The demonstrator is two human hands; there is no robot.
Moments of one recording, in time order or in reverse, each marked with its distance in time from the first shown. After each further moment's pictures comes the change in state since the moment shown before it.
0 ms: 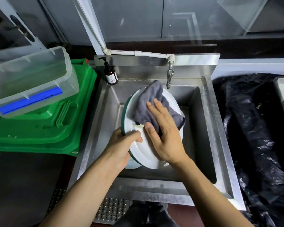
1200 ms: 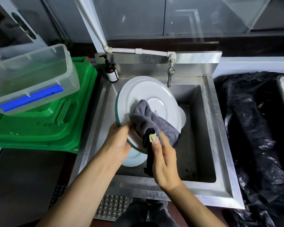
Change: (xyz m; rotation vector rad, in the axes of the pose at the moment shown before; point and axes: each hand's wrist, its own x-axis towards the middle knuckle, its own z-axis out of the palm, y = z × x) left_hand 0.018 0.003 0.006 -0.236 0.081 0.007; right_hand -0.059 -0.043 0.012 0.435 0.123 0.303
